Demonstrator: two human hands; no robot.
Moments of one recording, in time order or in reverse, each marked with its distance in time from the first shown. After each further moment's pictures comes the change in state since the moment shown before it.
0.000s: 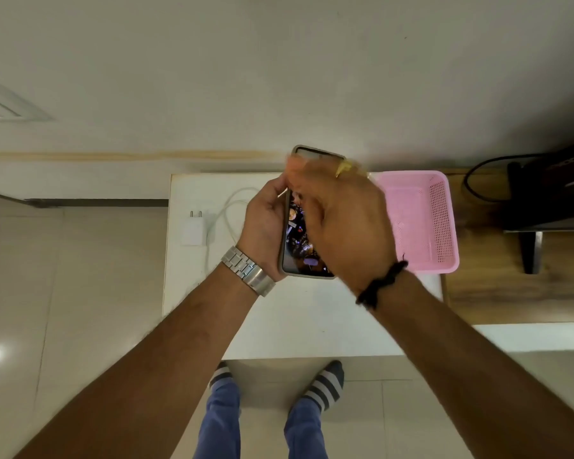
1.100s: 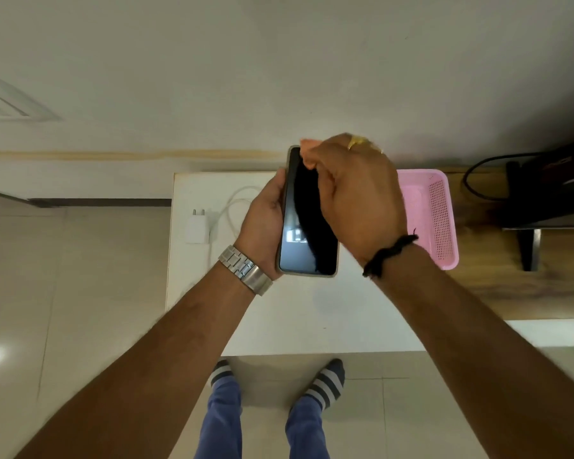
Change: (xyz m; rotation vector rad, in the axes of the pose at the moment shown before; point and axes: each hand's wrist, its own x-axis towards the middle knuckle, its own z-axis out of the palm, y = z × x) left_hand -0.005 -0.002 -0.008 0.028 -0.131 0.046; right_hand 0.017 0.010 -0.005 -0.033 0.067 0.010
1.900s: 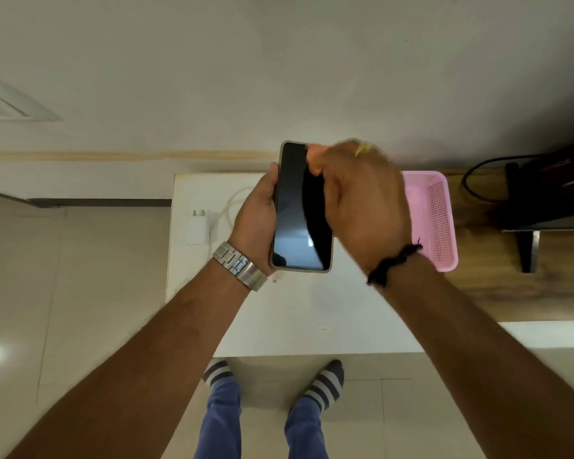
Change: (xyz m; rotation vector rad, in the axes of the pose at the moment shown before) left_hand -0.001 0.012 0.000 0.000 0.100 0.013; right_hand -0.006 0.007 0.001 -0.051 0.030 -0.015
